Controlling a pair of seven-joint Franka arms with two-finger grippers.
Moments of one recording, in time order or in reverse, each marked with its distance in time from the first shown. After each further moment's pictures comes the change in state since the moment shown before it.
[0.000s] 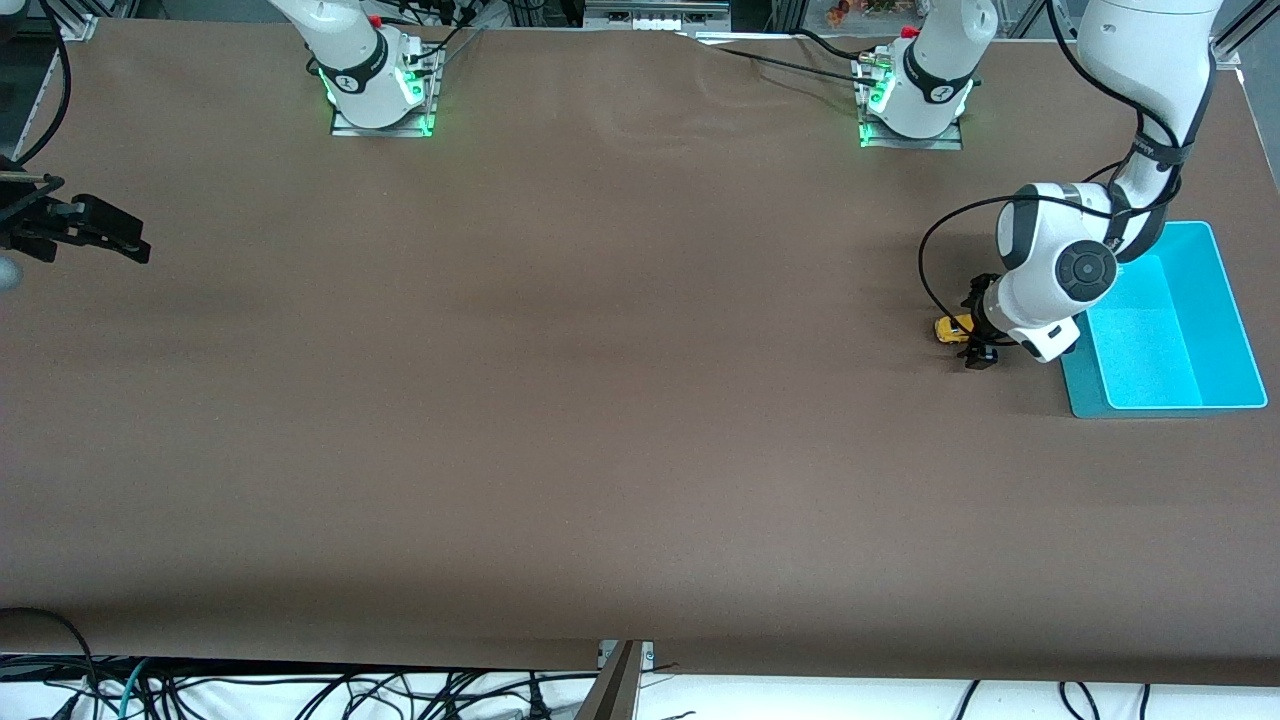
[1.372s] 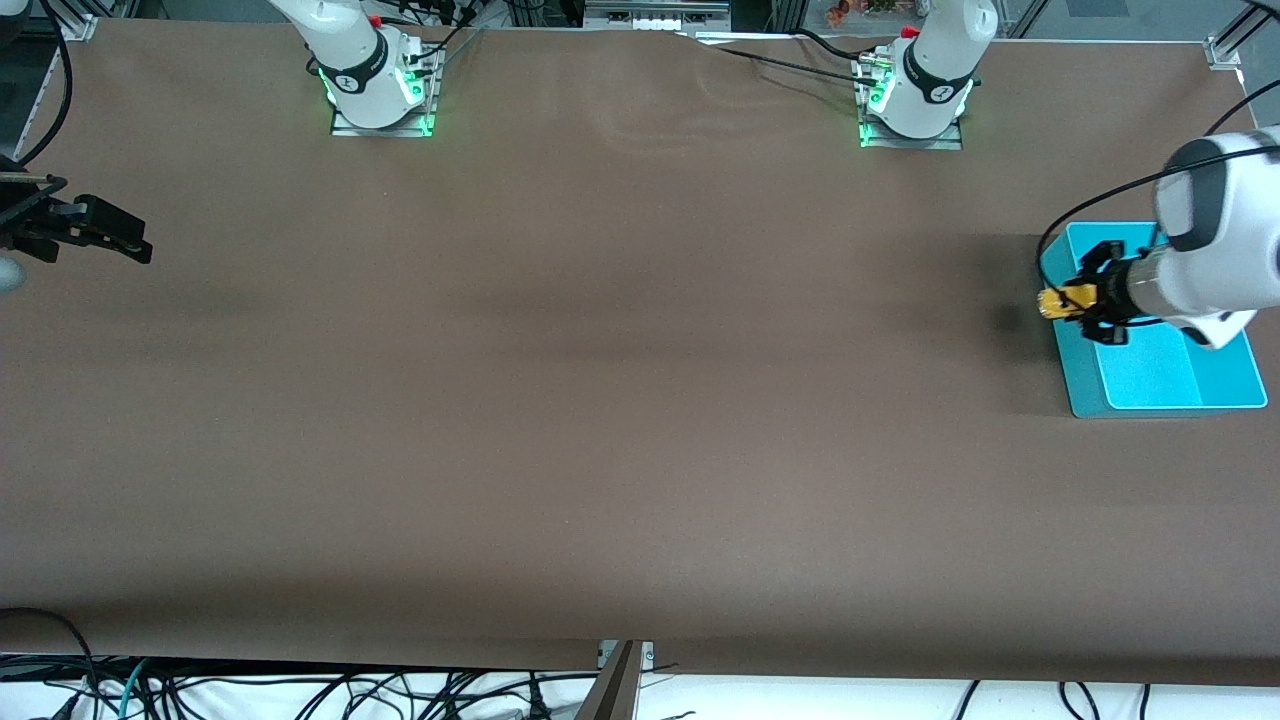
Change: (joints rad) left arm 0.101 -0.176 0.082 0.334 0.002 -0.647 0.103; right arm 0.001 0.000 0.000 -0.001 0.000 0.000 0.000
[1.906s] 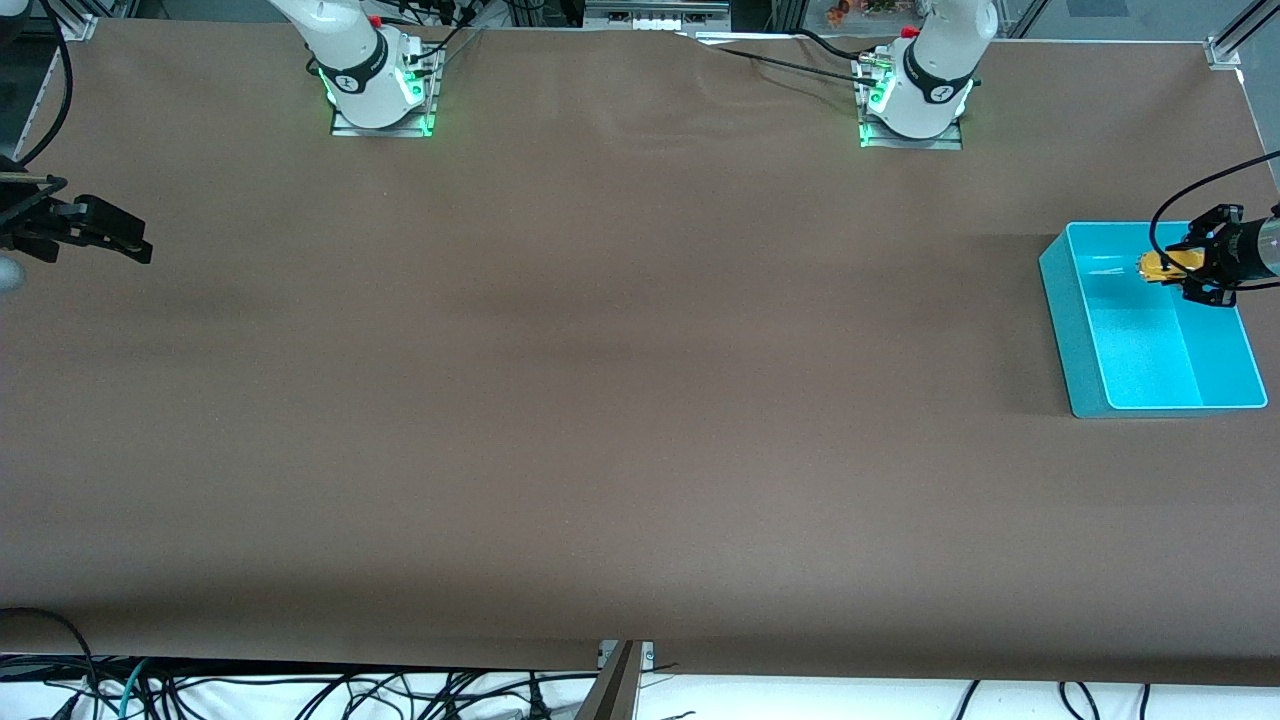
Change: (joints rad) left arm 0.316 0.022 0.005 -0.095 0.070 0.171 0.317; right arm 0.000 0.000 0.000 -0.001 0.000 0.000 0.000
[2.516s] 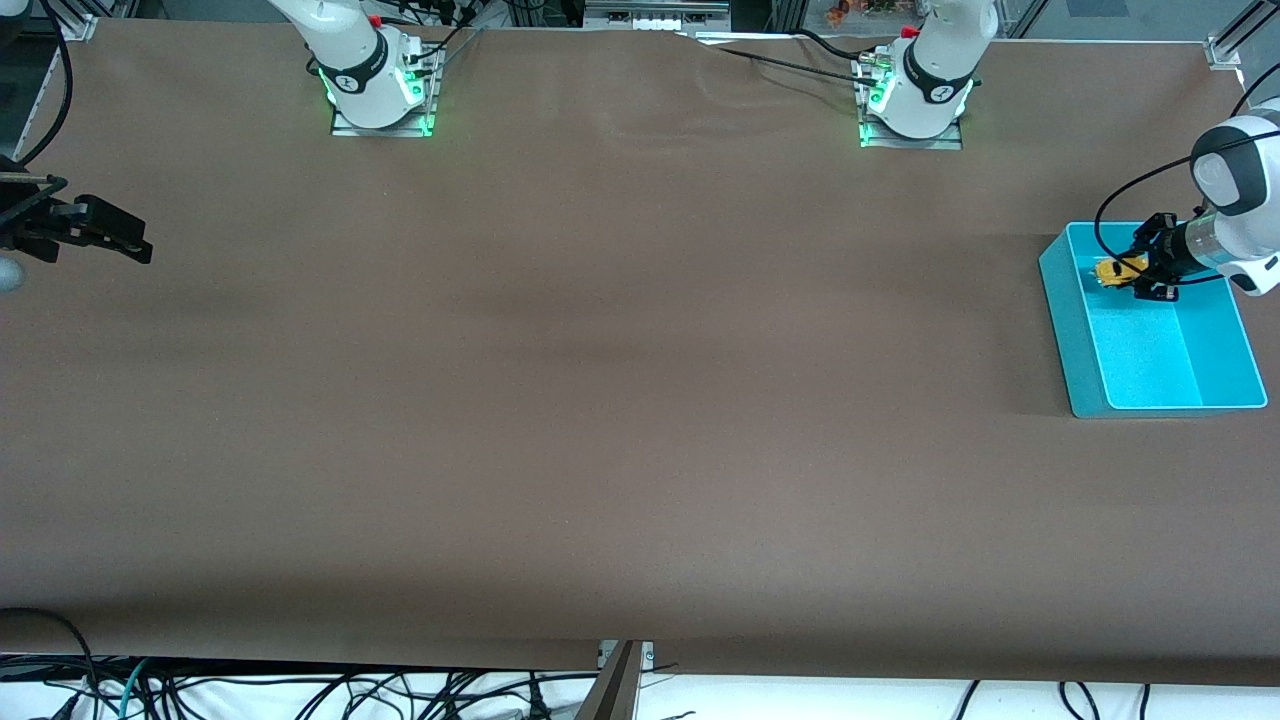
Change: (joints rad) left arm 0.042 0.013 -0.003 -0.253 0.000 0.355 0.006; right arm 0.000 0.000 0.000 0.000 0.000 0.000 0.000
